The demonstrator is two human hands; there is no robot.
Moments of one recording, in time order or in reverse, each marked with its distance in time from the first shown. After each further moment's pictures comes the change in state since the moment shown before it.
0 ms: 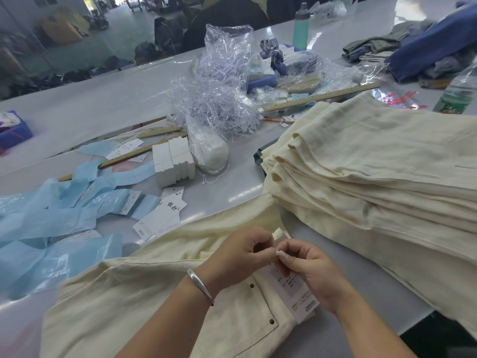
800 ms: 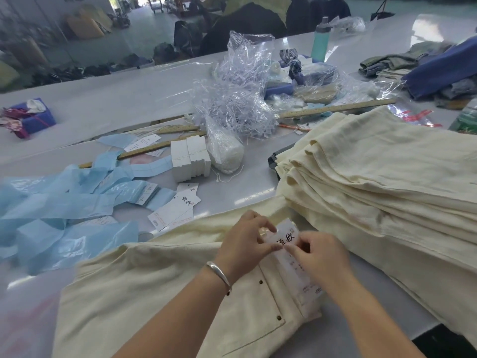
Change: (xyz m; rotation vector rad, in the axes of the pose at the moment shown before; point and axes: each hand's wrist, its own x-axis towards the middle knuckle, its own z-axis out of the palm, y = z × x) left_hand 0.003 -0.036 0.008 0.032 0.271 -0.130; right_hand 0.014 -0.017 0.009 -1.242 0.405 -0.059
